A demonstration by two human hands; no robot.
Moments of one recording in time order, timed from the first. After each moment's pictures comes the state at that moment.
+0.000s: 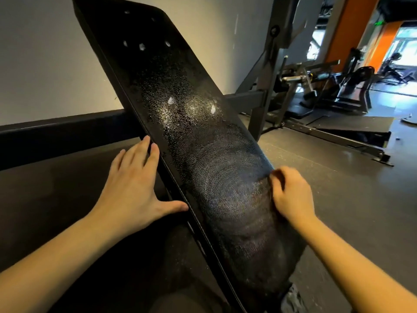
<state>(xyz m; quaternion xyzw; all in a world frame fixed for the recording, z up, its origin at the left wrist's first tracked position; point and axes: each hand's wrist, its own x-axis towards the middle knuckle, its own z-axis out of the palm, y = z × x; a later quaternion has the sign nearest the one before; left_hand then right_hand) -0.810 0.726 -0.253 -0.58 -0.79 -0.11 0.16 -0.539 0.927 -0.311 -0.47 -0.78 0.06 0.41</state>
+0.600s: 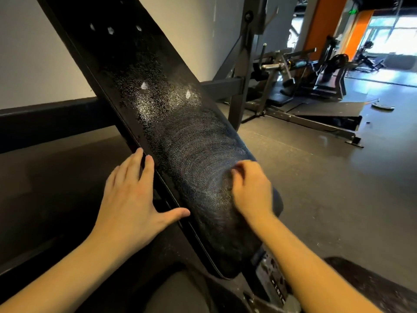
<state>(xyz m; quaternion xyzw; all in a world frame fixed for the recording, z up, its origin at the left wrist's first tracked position) -0.744 0.701 -0.283 -0.57 -0.79 -0.17 0.12 -0.554 0.869 -0.327 -0.48 -0.76 0.09 0.43</state>
